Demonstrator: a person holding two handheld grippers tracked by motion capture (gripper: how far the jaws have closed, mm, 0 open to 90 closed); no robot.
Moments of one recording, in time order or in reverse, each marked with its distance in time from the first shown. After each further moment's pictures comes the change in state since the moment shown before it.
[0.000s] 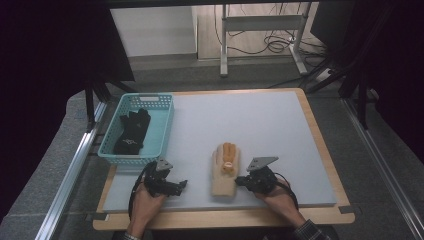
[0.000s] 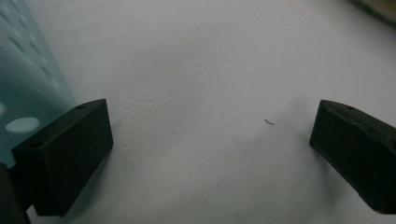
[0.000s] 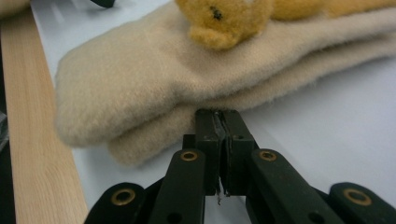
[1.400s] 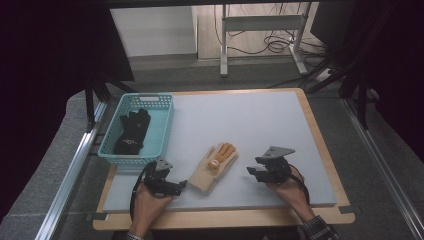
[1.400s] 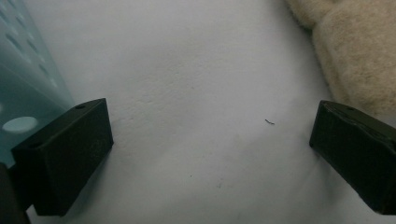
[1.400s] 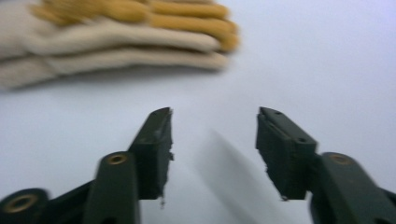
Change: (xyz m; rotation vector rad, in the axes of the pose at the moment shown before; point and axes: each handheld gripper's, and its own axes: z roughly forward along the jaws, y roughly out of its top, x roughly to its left) left arm 0.001 -0.001 0.001 -0.002 -0.009 -0.004; right arm -0.034 0.000 -0.032 -0.060 -0.234 0.035
